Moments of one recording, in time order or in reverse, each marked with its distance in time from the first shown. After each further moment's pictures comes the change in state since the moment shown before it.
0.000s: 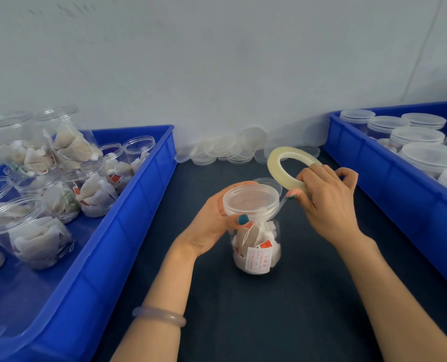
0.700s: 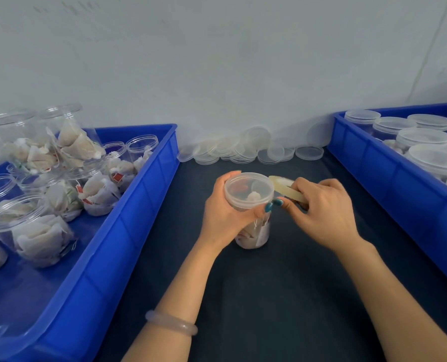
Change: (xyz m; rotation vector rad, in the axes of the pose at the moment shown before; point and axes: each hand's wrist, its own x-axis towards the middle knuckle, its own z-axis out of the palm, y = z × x) left_hand 0.014 -0.015 0.014 0.338 0.437 0.160; right_hand -0.002 -0.011 0.000 0.024 -0.199 0.003
